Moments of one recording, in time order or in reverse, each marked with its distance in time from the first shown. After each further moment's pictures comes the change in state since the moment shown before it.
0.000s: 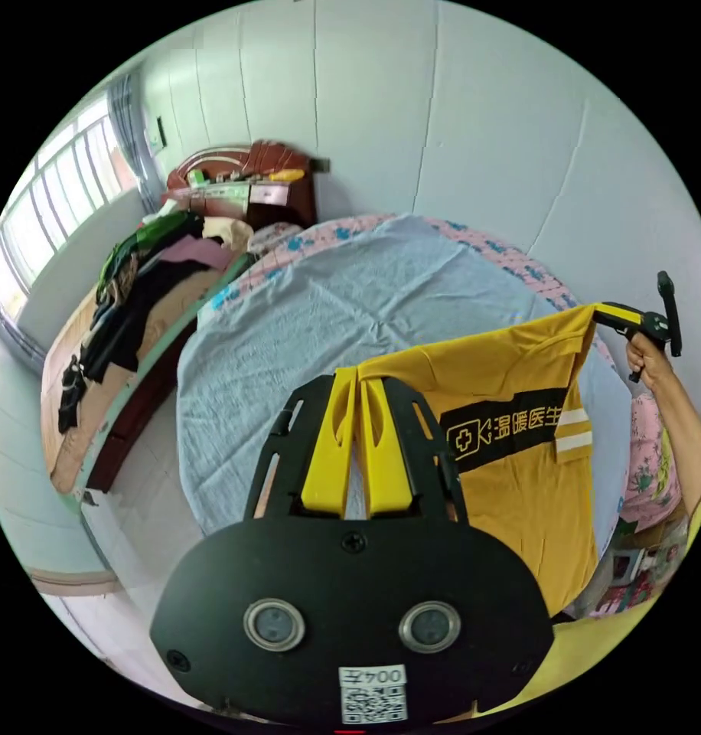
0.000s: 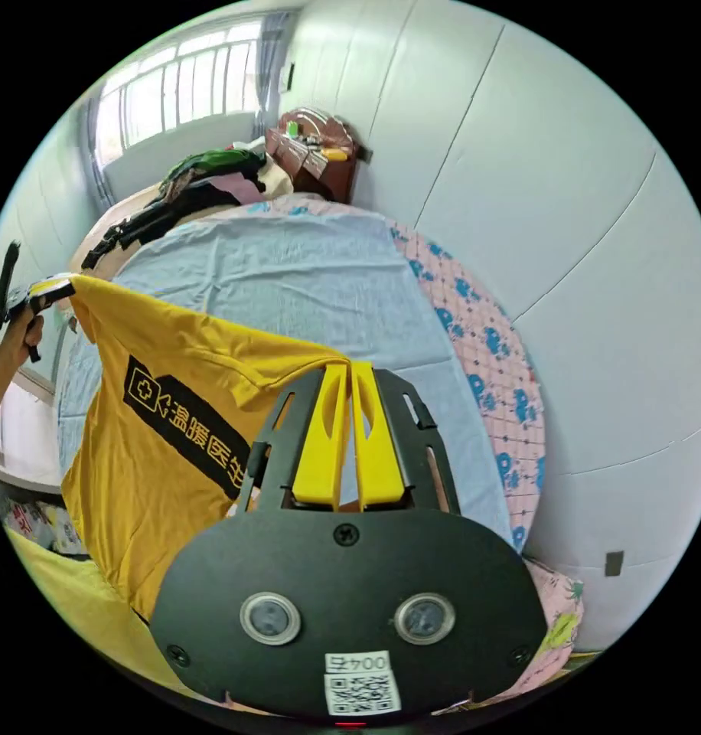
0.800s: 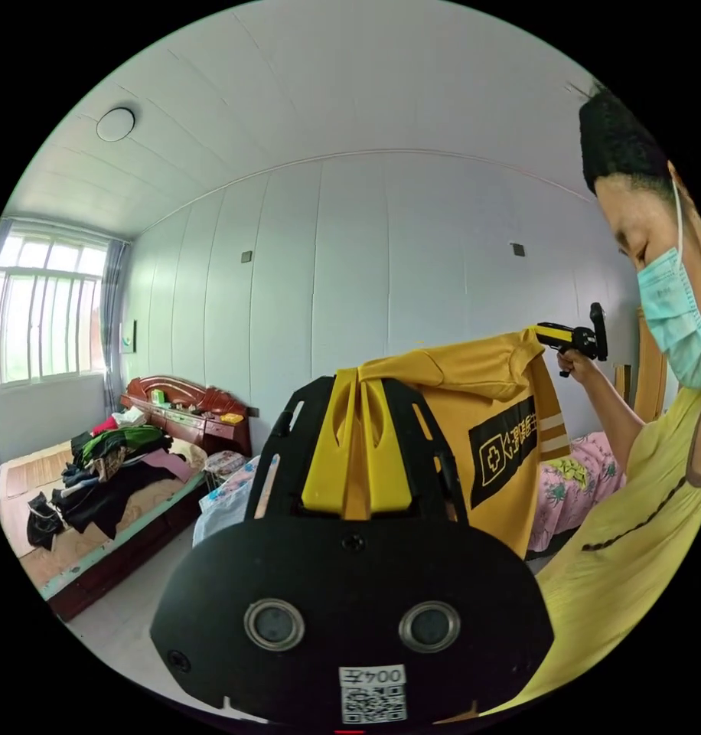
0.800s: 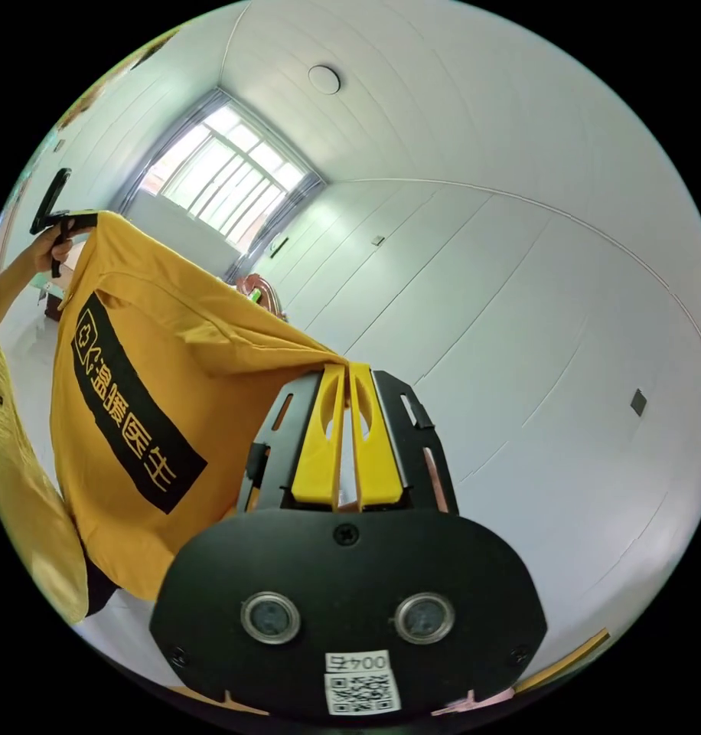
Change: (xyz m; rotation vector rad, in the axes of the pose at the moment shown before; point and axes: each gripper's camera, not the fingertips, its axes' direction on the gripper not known) left arm -0.143 0.442 -0.582 0.931 0.329 0.222; right arm -0.186 0.385 -0.614 0.707 0.555 -0.229
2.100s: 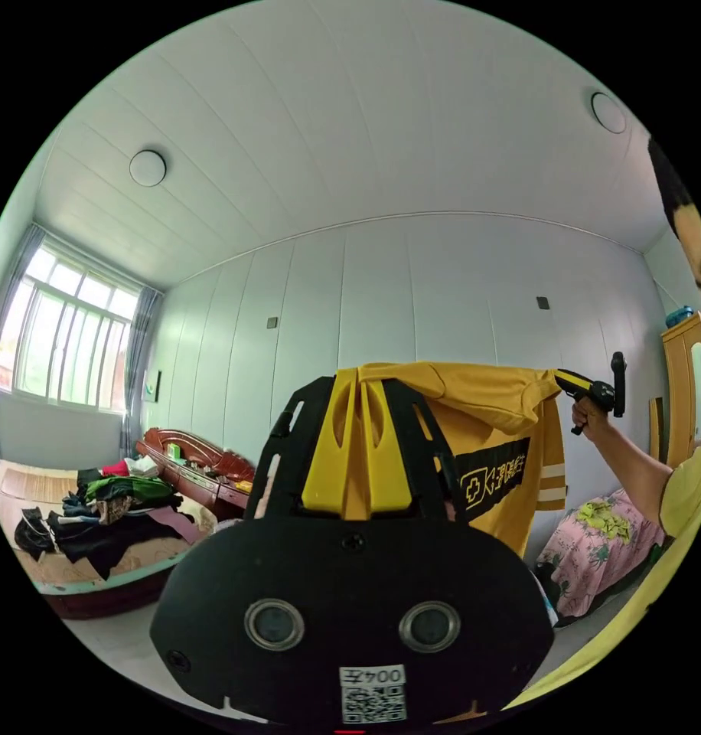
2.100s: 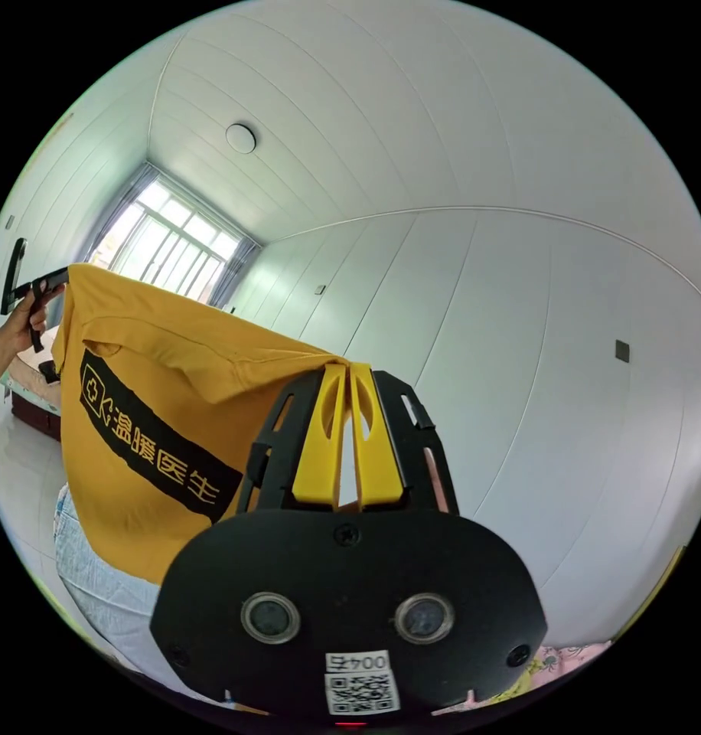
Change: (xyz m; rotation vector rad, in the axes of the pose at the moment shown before) left arm -0.010 -0.059 -0.039 0.310 -0.107 -0.002; right arm 0.043 0.020 0.032 0.225 0.121 0.267
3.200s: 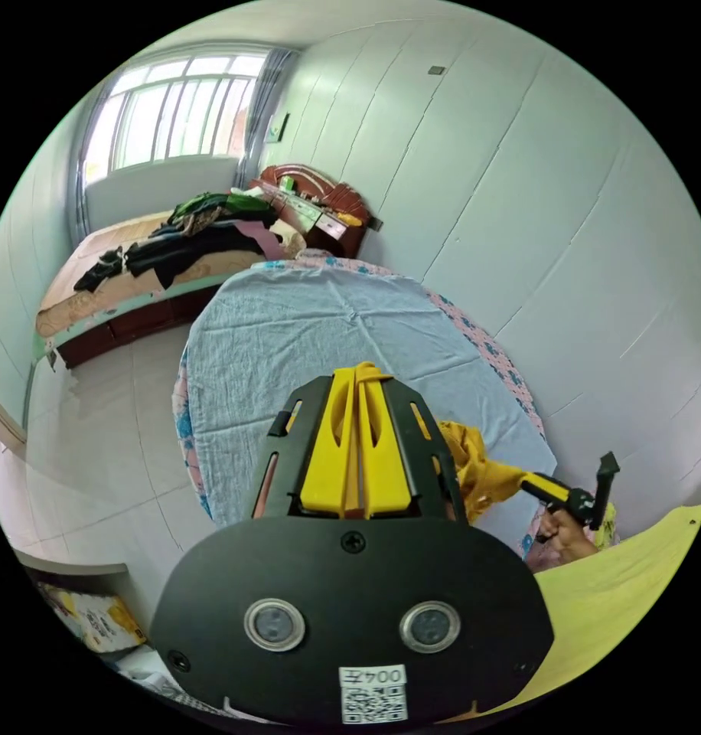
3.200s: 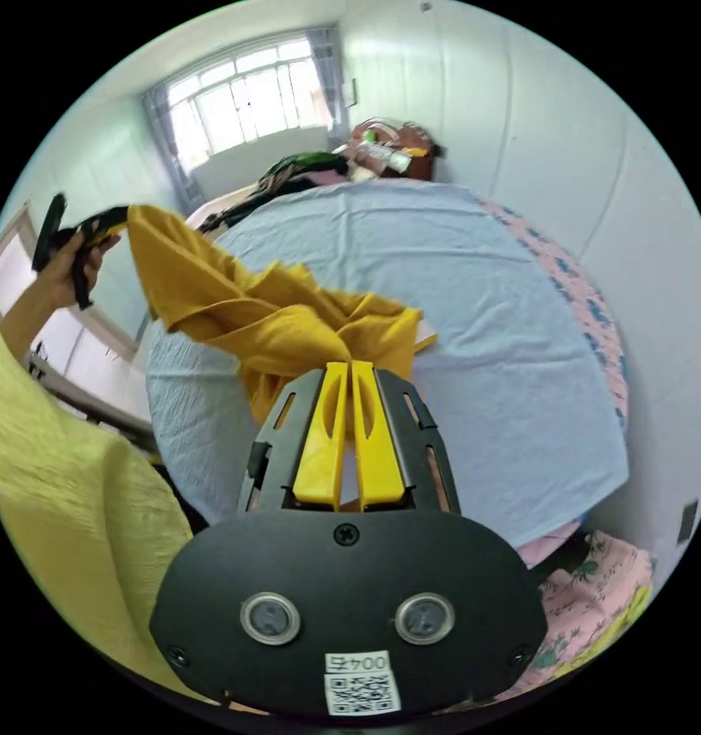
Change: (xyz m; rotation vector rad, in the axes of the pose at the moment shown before) left arm 0.076 0.353 0.306 -0.859 -0.452 -0.462; right arm -0.183 0.451 0.347 -0.925 -0.854 0.131
